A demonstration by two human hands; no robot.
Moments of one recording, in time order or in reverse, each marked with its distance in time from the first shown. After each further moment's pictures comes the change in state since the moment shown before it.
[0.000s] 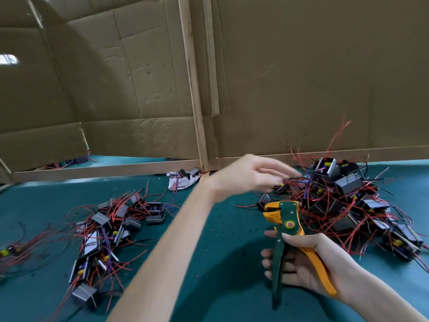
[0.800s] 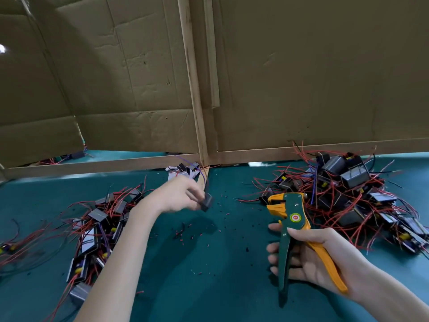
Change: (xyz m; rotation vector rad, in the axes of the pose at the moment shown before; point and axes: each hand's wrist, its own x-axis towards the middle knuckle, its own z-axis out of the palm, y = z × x) left_hand -0.060 -0.102 -0.064 0.434 0.199 -0.388; right_hand 0.009 -0.005 -0.002 -0.081 0.040 -0.106
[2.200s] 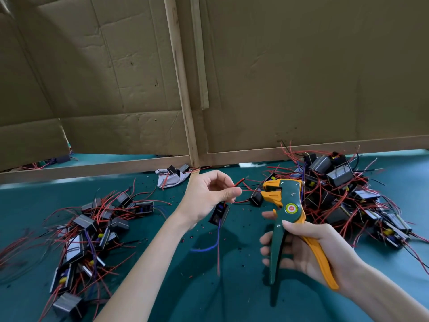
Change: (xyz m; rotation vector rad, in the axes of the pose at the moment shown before) left_hand 0.011 0.056 0.059 -0.830 0.238 0.300; right_hand -0.019 -0.007 0.017 -0.035 -0.110 -0.158
